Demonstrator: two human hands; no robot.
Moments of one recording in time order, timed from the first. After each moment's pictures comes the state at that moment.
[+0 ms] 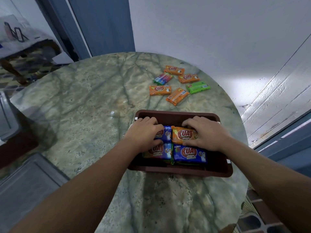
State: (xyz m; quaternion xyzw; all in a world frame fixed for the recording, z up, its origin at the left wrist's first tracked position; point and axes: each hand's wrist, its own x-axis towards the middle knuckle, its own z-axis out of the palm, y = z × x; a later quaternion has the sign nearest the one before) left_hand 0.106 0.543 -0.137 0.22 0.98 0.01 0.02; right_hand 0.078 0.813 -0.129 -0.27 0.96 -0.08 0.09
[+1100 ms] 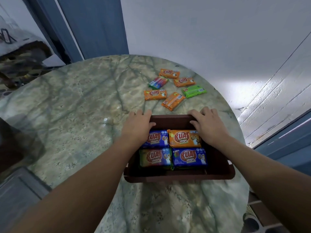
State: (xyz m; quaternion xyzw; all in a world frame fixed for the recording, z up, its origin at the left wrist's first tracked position) left_hand 0.061 0.548 -0.131 0.03 0.99 0.10 0.00; right_hand 0.039 0.817 -0.140 -0.13 0.98 -0.11 -0.03
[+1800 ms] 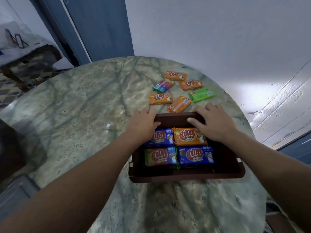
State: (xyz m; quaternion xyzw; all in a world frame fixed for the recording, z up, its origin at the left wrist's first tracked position) left_hand 0.014 0.547 -0.123 0.03 1.00 0.06 0.06; right_hand -0.012 0.814 -0.131 -0.16 0.98 -0.10 -0.01
